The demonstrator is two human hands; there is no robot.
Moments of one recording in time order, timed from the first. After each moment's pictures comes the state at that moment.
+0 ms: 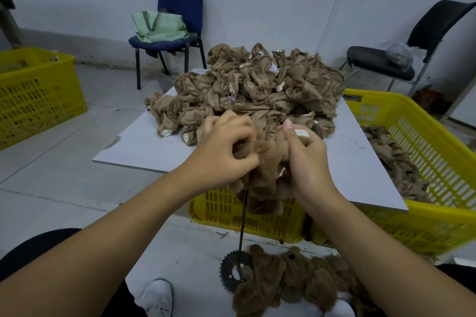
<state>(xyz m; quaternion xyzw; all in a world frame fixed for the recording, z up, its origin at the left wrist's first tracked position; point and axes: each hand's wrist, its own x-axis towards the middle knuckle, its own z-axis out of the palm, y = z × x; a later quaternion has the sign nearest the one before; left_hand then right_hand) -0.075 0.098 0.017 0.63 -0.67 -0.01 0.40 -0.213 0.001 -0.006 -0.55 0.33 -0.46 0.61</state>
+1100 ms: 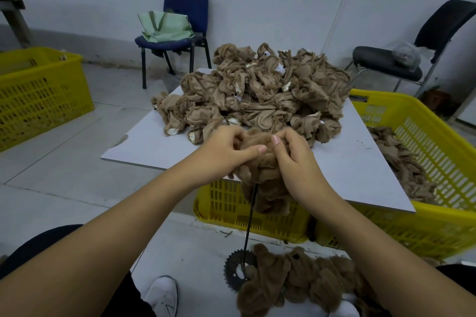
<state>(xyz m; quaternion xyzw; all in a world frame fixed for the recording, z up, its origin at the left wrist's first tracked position) -0.059 0.092 0.013 0.69 -0.55 -0.22 0.41 -0.210 0.006 -0.013 -0.82 0.30 -0.35 0.35</state>
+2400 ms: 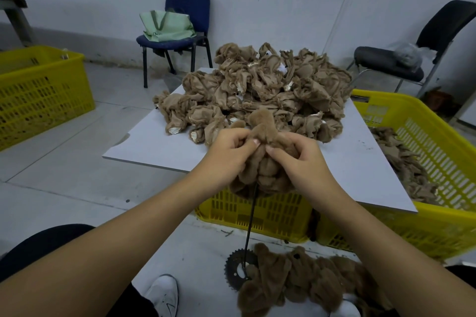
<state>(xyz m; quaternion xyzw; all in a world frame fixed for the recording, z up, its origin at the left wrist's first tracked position) -0.072 0.092 -0.004 0.62 -0.51 -0.25 0.55 -0.215 -0.003 -0.018 -0.77 0.19 -0.36 0.49</state>
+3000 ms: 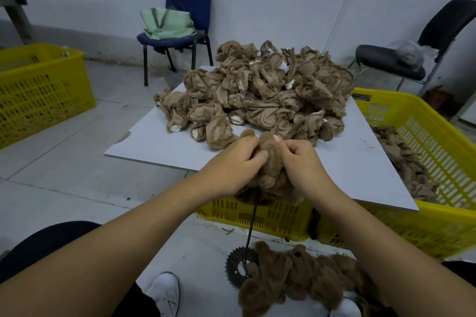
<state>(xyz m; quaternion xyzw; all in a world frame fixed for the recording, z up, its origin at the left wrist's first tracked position) -0.075 0.094 -0.009 0.69 -0.61 -0.18 0.35 -0.203 -0.011 -0.030 -0.77 0.31 -0.33 0.45</state>
